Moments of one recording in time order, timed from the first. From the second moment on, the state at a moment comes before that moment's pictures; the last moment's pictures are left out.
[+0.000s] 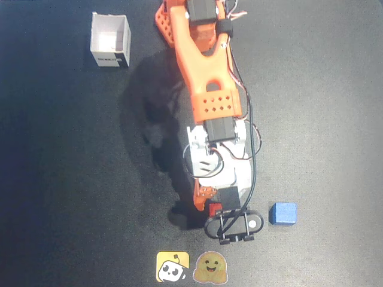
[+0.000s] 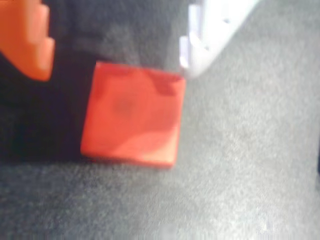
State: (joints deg) arm -13.1 75.4 91.9 52.9 91.5
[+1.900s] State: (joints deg) arm -12.9 68.1 90.4 49.0 95.9
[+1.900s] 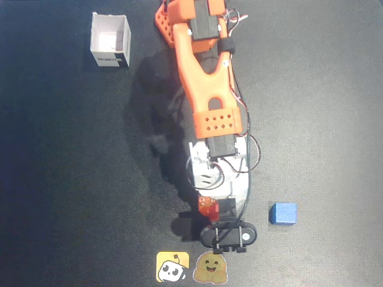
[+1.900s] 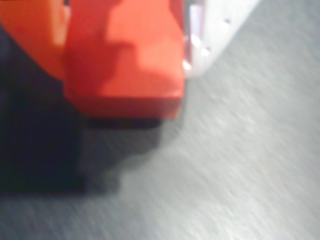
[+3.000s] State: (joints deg) arm -24.5 76.6 80.4 59.0 98.2
